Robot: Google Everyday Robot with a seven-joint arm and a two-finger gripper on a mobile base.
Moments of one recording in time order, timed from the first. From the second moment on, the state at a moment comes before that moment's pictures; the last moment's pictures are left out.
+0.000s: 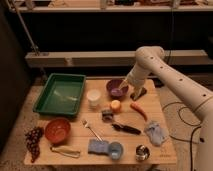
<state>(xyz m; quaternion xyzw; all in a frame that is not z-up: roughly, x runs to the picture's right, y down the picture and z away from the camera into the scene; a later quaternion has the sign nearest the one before) 0.139 0.012 0.796 -0.23 -0.25 -0.39 0.85</state>
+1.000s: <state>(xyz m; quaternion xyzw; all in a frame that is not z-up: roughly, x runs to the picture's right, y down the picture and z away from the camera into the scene) 0.082 0.038 0.801 -0.14 -0.28 -0.52 0.80</state>
